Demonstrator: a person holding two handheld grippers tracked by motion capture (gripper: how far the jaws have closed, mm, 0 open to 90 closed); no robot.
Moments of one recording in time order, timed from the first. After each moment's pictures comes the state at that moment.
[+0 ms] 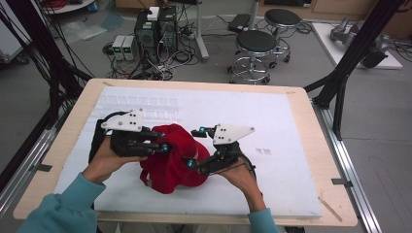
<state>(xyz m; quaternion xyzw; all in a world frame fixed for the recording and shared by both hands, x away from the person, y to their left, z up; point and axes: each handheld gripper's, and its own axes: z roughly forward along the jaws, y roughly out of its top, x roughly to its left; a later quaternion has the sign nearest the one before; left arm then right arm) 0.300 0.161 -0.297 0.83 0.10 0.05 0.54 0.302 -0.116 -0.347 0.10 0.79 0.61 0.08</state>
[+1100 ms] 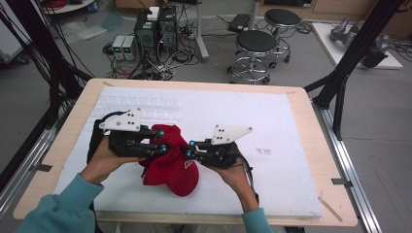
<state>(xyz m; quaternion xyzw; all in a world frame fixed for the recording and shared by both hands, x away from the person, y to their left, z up) 0.299 0.164 -0.296 0.83 0.12 0.07 0.54 0.299 -0.113 -0.349 0.12 0.78 0.61 0.05</state>
